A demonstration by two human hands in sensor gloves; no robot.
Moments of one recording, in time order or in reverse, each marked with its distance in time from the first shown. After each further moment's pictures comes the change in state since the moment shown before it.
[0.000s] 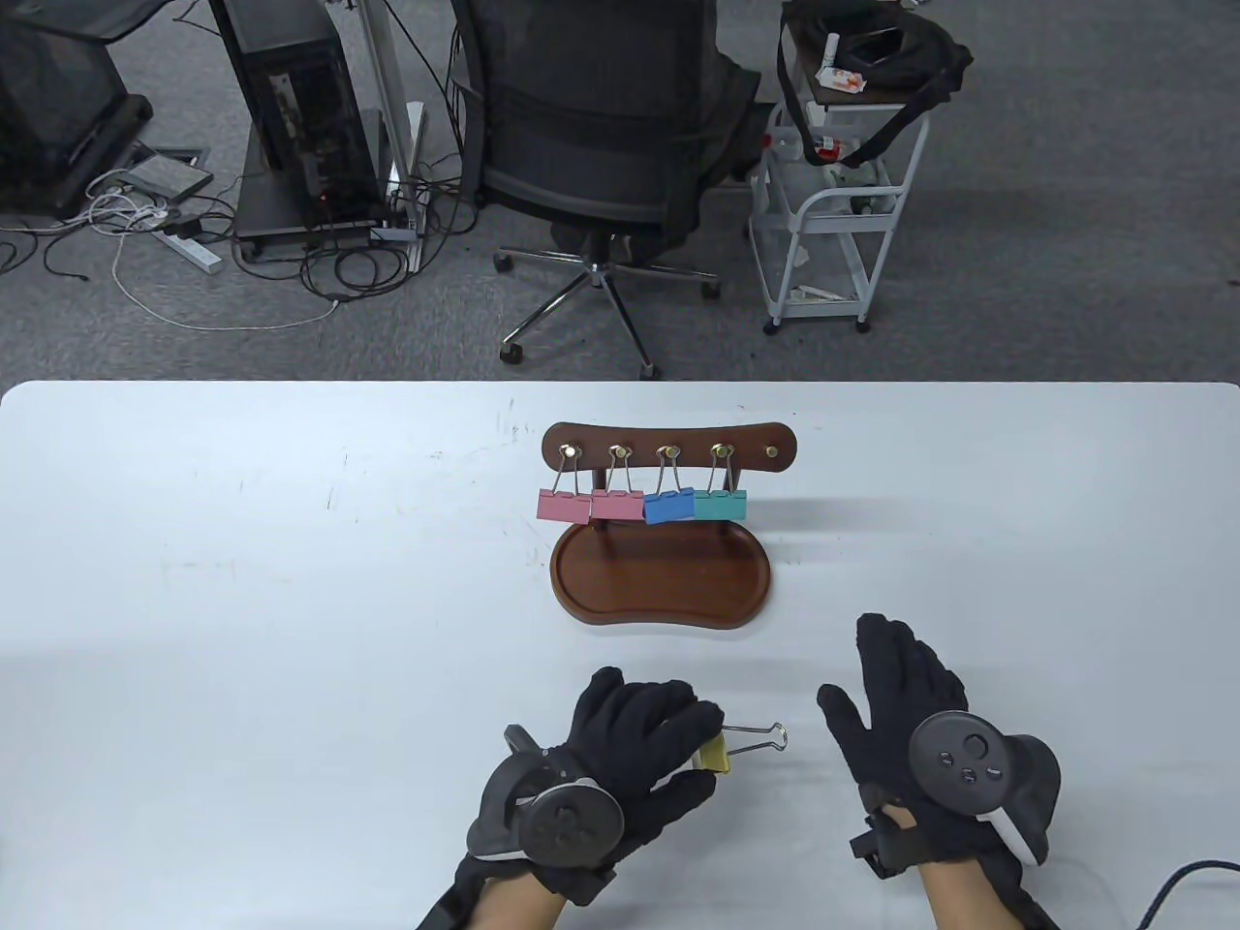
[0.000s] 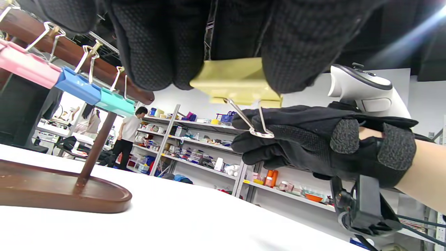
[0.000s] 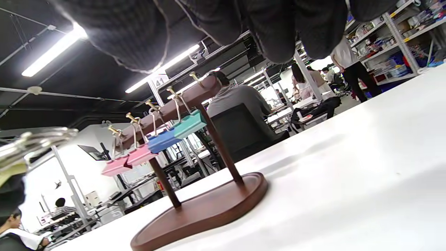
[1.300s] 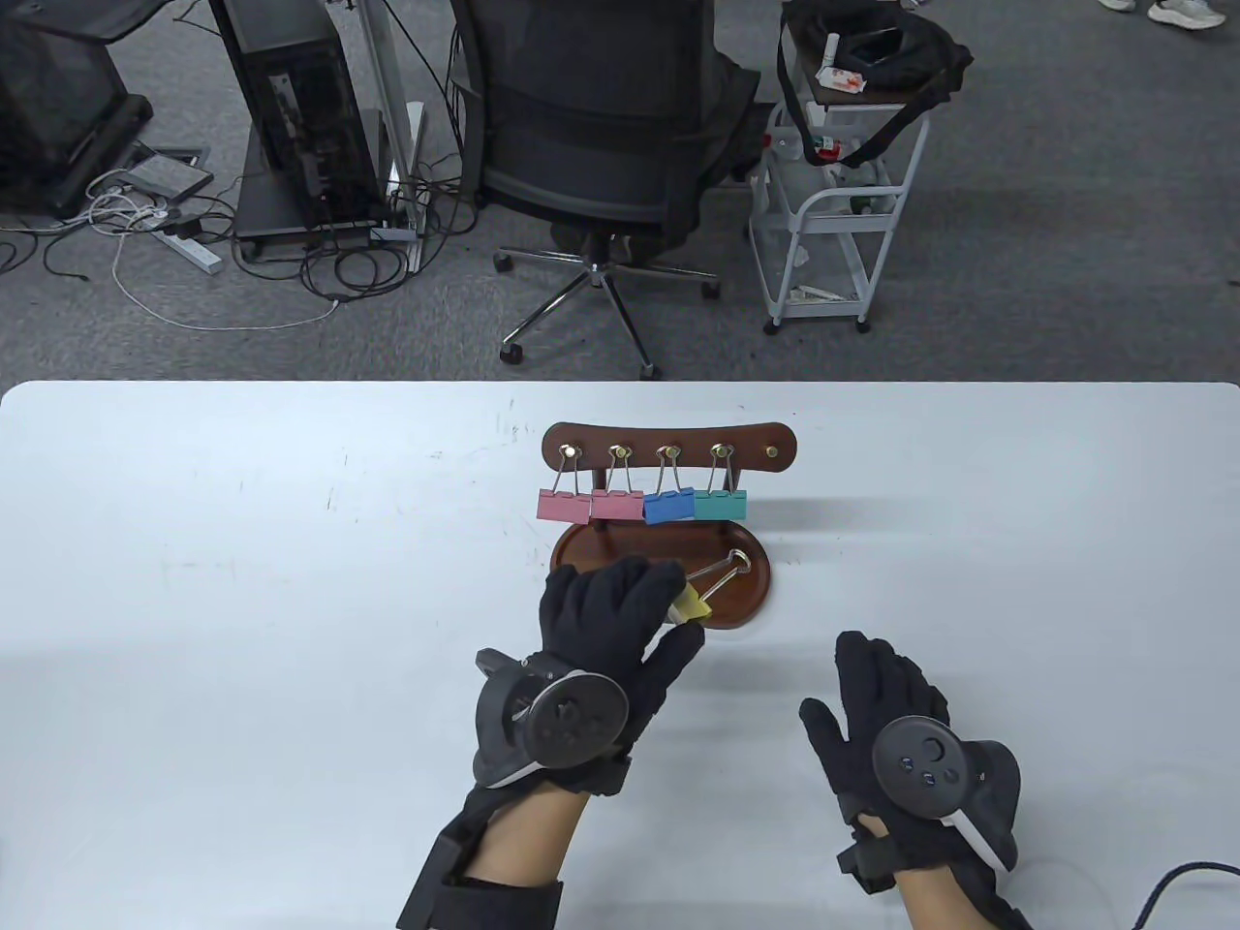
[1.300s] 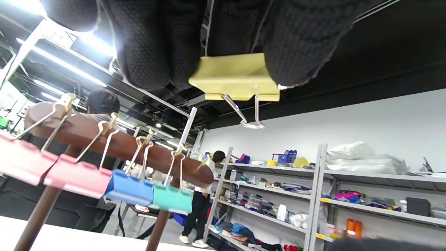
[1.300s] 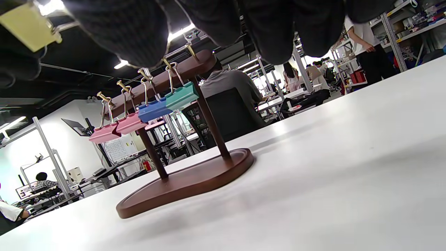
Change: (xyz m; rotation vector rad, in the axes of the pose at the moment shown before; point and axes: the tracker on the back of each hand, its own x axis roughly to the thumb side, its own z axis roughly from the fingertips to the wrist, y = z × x) left_hand -0.010 0.059 -0.067 0.219 0.253 -0.142; right_hand 0.007 0.020 0.005 0.072 0.028 0.064
